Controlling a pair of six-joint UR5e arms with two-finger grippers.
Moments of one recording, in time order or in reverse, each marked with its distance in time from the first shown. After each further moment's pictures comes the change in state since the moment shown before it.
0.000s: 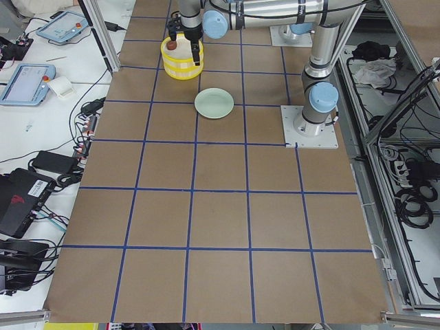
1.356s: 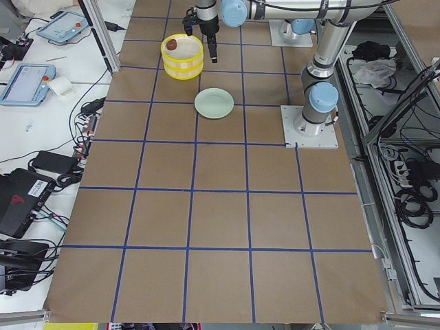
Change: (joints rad) left arm 0.010 0.134 -0.039 -0.177 0.092 0.020; right arm 0.050 -0.009 -0.001 0.004 -0.028 0.081
